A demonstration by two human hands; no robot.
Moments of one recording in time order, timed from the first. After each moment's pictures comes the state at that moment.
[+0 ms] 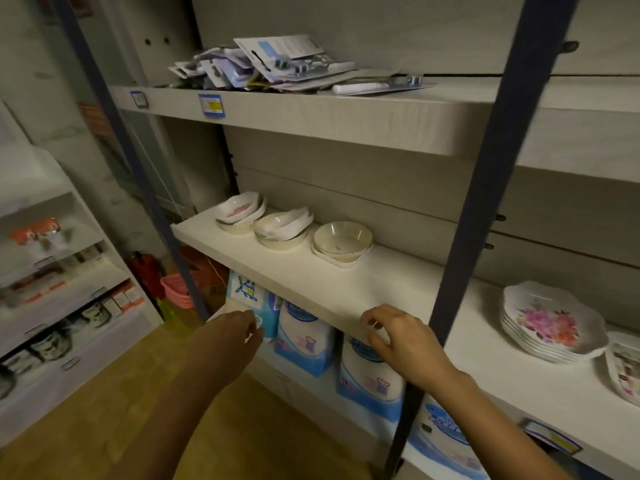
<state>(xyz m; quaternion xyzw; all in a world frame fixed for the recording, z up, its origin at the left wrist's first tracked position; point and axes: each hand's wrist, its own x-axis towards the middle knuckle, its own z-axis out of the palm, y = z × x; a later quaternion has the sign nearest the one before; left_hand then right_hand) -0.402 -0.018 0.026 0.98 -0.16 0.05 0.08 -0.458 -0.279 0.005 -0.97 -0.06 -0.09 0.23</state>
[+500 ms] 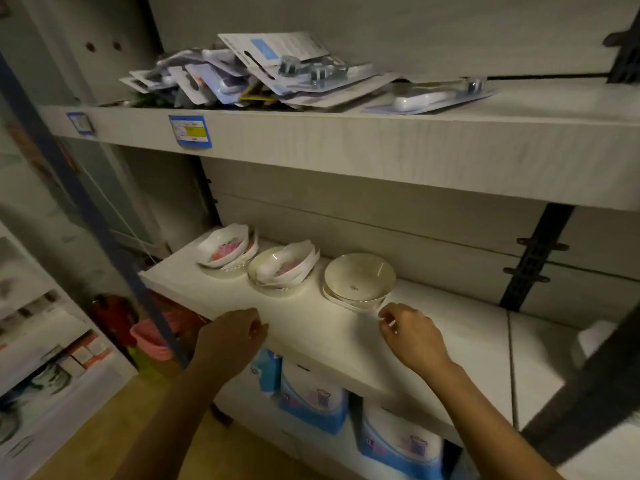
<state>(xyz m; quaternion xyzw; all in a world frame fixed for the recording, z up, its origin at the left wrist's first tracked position) -0.190 -0.002 0.009 0.97 -0.22 0.05 0.13 -0.274 -0.267 -0.028 -0.95 0.15 -0.10 0.24</state>
